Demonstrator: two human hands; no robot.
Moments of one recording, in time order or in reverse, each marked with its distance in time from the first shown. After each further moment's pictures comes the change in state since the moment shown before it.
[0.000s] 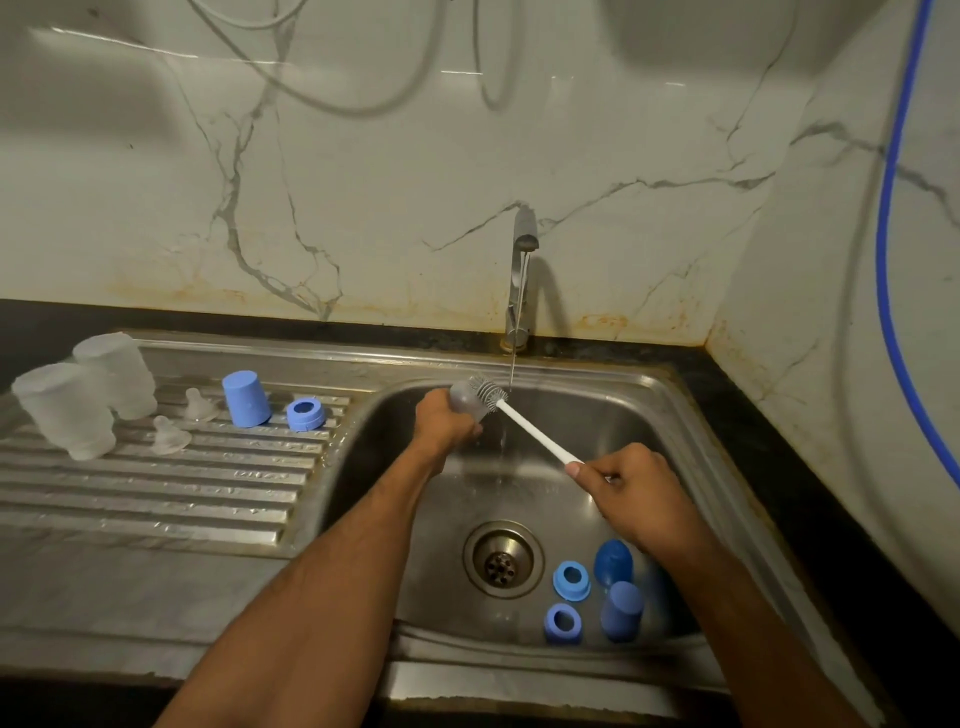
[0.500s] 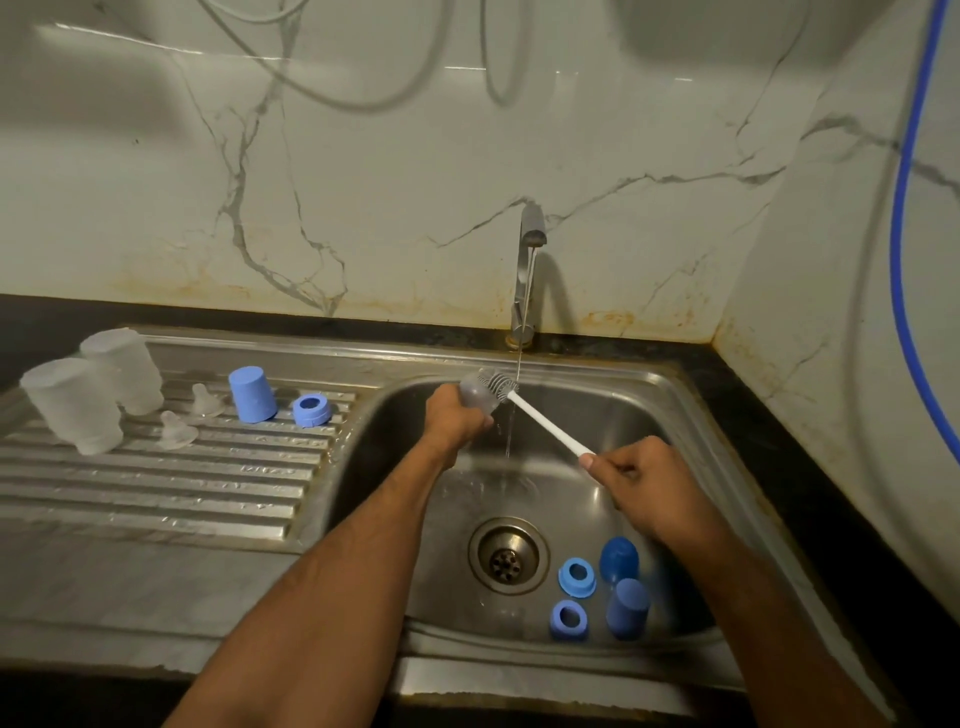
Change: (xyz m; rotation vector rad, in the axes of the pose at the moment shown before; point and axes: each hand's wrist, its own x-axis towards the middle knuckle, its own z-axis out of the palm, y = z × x) left_hand -0.004 0.012 0.002 0.009 -0.004 -0.001; right_hand 0.006 0.000 -0.005 -0.010 0.019 -0.007
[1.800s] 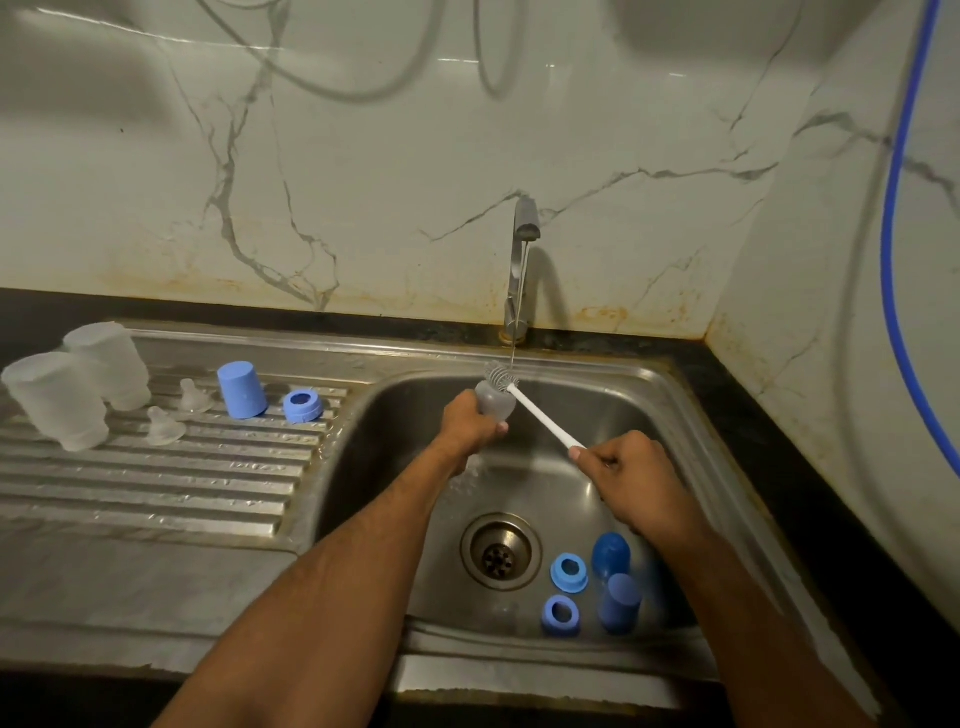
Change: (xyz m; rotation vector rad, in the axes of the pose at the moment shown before) left_hand 0.008 -0.023 0.023 0.023 -0.139 0.035; right_hand 0.002 -0.001 0.011 0.009 0.000 0.022
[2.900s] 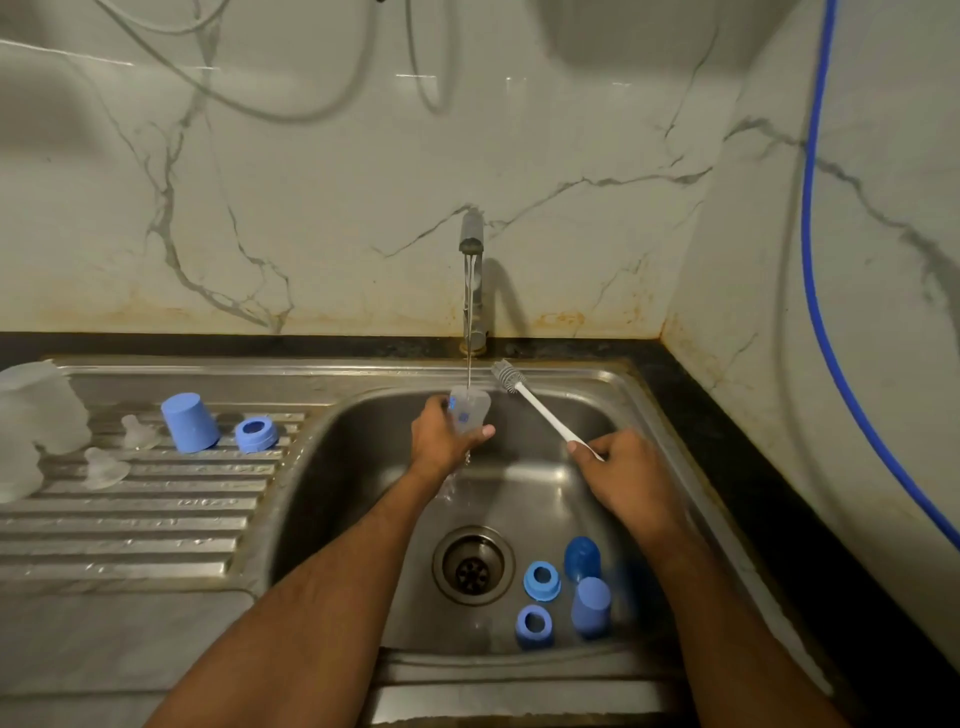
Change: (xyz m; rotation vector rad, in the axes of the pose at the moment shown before) left_hand 0.012 0.002 0.020 0.068 0.162 0.146; right_hand 0.022 0.032 -0.014 0.019 0.171 0.115
